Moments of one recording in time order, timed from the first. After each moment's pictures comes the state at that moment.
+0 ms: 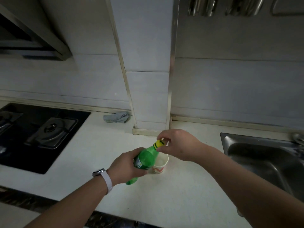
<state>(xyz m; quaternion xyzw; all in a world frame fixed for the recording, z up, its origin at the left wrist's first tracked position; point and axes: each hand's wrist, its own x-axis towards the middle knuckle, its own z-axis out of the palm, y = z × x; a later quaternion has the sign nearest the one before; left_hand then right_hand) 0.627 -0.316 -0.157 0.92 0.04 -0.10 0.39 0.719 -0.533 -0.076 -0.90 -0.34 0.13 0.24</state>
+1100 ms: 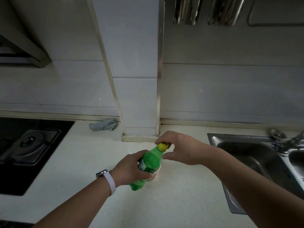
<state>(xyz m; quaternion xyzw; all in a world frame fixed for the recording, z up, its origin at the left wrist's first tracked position) 0.662 -0.339 -0.143 0.91 -0.04 -0.16 0.39 0.722 -0.560 -0.061 -0.90 -0.35 0.15 0.22</state>
